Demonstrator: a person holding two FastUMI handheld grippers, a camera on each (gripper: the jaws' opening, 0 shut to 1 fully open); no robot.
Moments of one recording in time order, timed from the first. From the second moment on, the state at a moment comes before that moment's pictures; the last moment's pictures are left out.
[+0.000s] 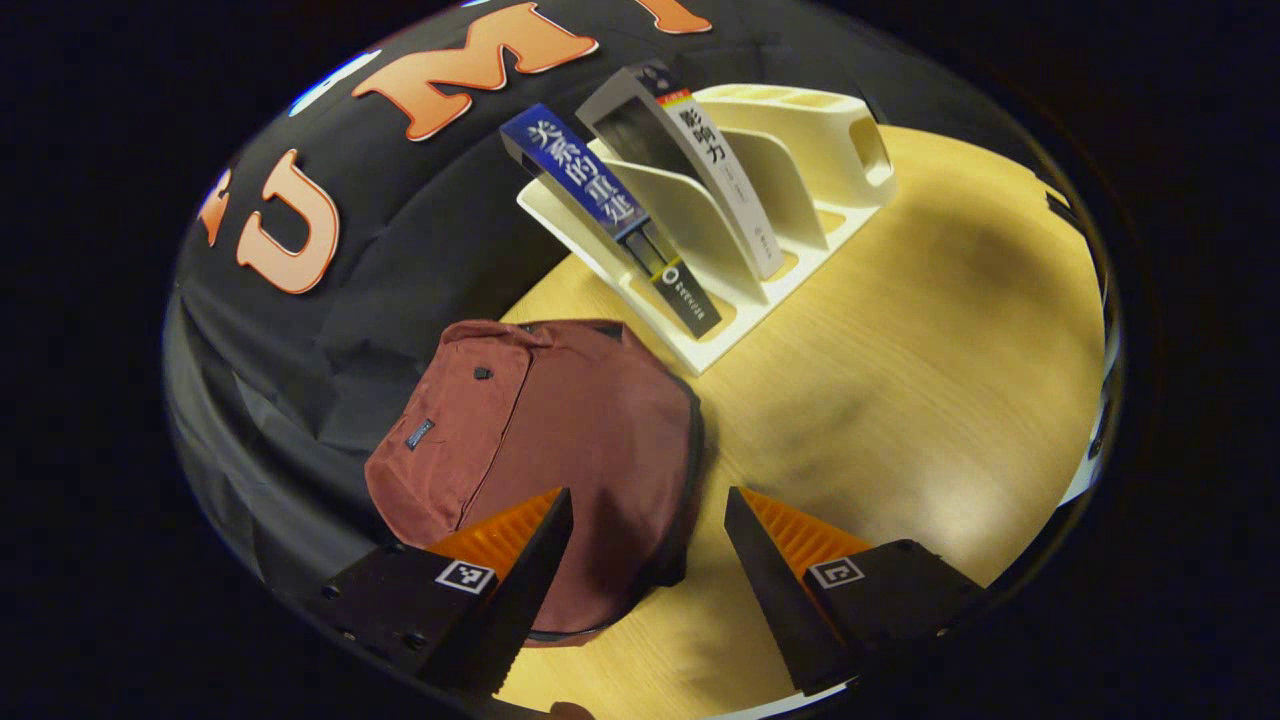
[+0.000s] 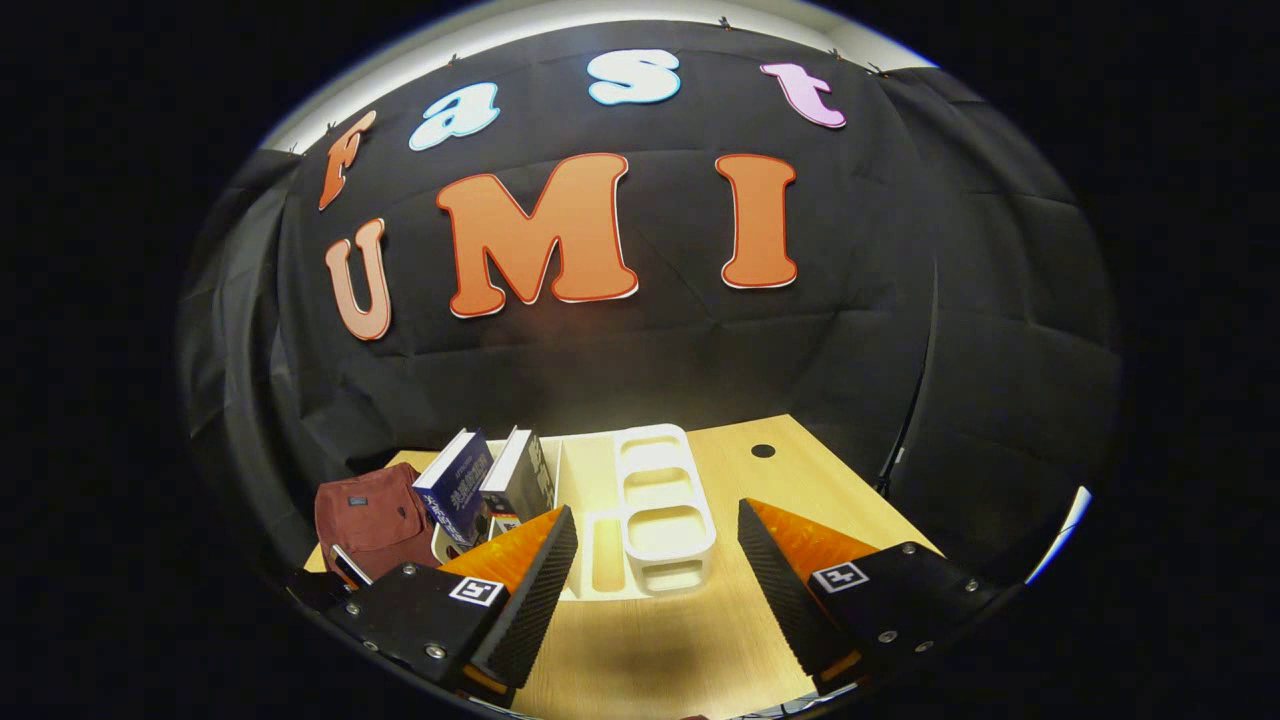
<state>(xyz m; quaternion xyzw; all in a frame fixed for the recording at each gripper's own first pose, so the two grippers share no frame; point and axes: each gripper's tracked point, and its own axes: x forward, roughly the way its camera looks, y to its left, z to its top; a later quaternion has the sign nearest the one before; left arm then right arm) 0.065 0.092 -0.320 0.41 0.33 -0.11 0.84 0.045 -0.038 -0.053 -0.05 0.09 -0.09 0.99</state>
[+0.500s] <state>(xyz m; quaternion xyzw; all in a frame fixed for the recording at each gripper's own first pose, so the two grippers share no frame) 0.076 0.116 -0.325 0.42 0.36 -0.08 0.83 0.060 -0.017 -0.066 -0.06 0.11 -0.07 0.99</state>
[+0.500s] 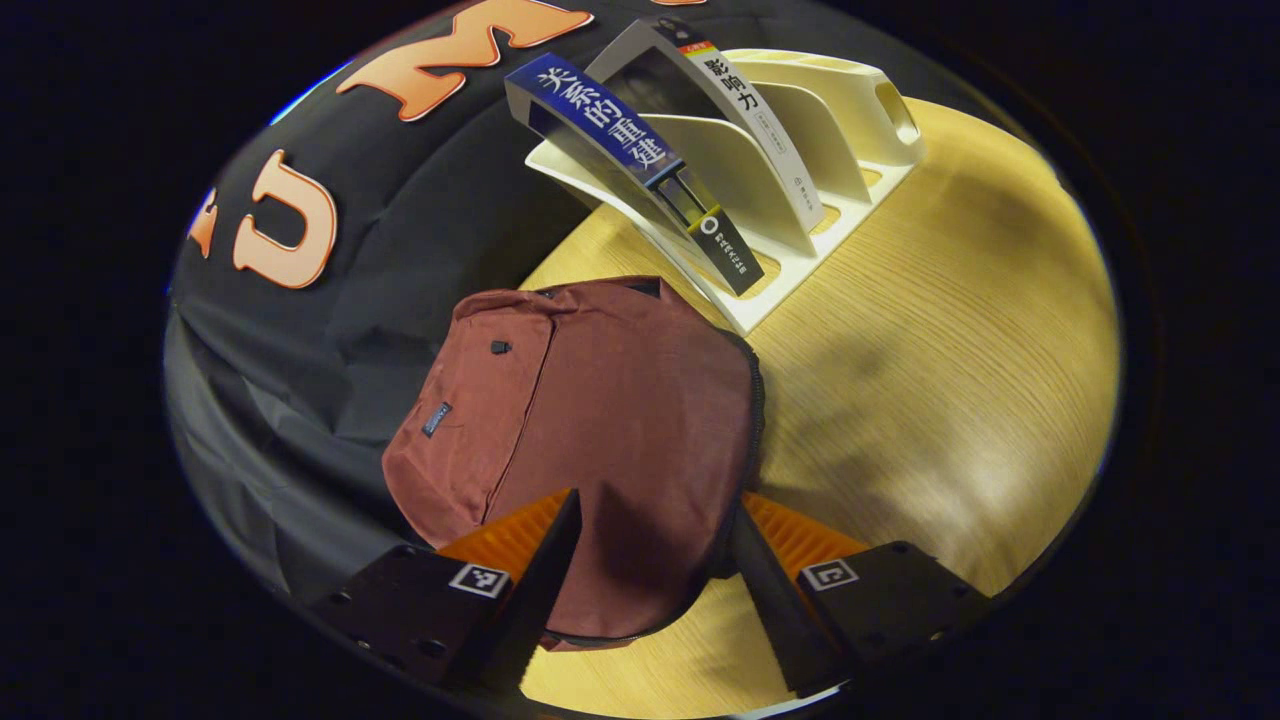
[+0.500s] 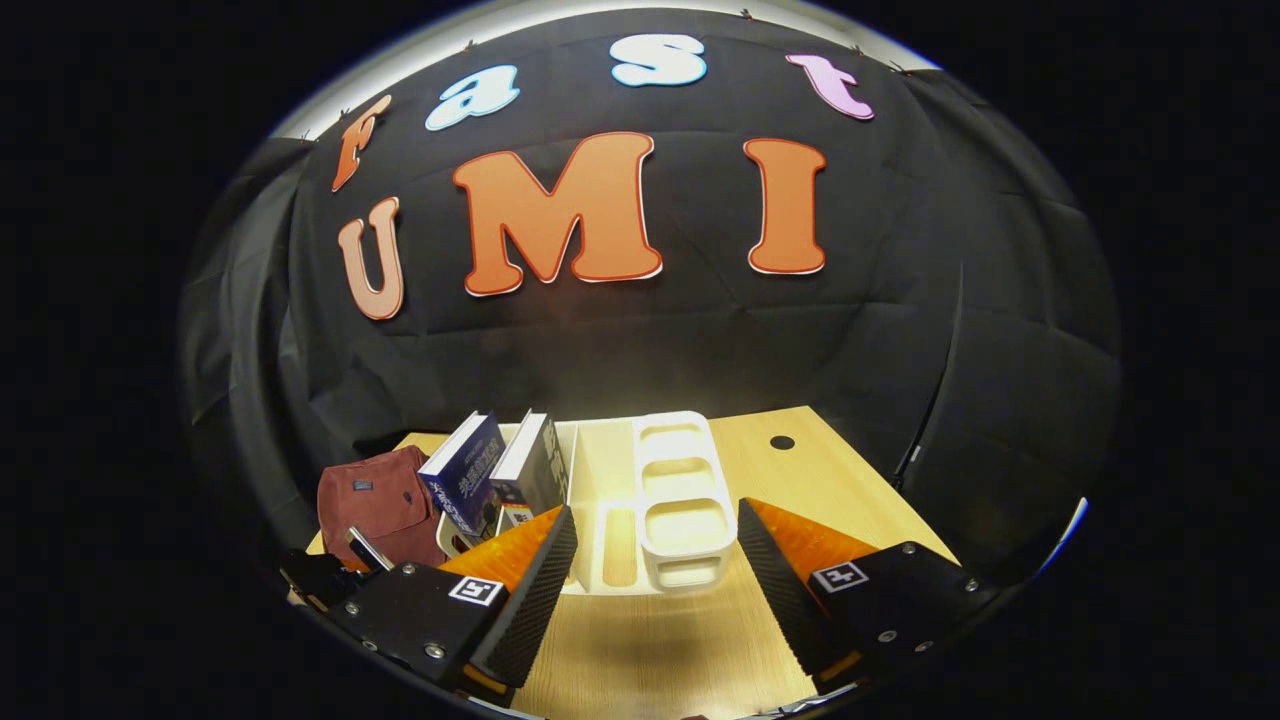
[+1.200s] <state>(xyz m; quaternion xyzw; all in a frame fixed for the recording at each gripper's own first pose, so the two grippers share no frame) 0.077 0.112 -0.305 0.41 0.40 -0.13 0.81 0.061 -0.011 -0.068 -0.05 0.13 -0.03 0.99</state>
